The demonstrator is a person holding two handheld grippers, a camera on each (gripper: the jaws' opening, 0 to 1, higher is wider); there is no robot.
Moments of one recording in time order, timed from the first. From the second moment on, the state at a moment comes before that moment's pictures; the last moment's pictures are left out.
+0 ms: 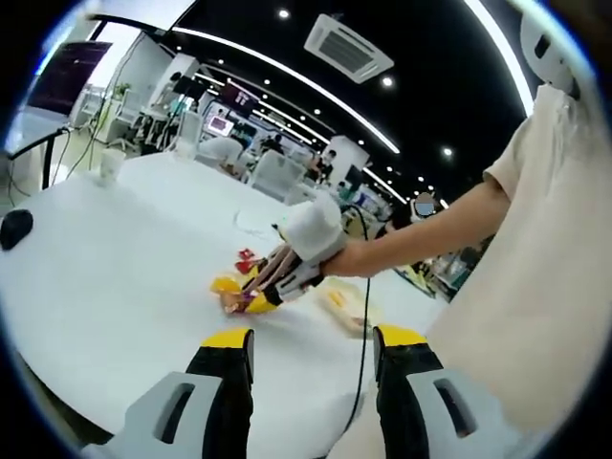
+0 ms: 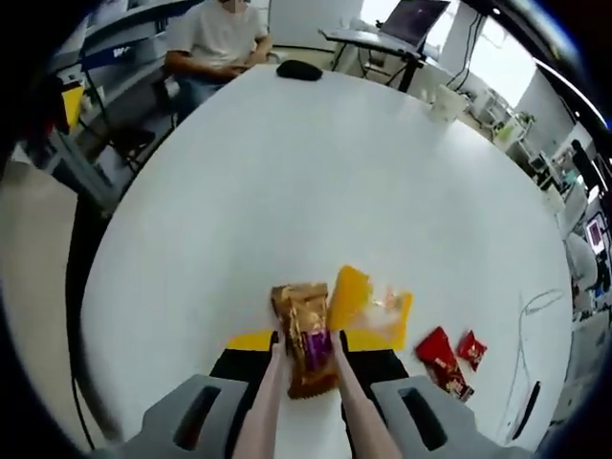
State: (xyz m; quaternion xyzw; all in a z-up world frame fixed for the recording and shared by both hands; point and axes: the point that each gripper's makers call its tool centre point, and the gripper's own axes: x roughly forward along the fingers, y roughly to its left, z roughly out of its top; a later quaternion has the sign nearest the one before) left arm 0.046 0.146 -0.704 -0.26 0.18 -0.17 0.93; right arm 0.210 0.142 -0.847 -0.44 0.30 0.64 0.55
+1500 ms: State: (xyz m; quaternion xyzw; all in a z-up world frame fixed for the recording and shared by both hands) left arm 0.067 0.103 -0.681 -0.21 0.18 -0.26 0.92; right arm 0.230 0.084 -0.737 -0.25 0.28 0.59 0.72
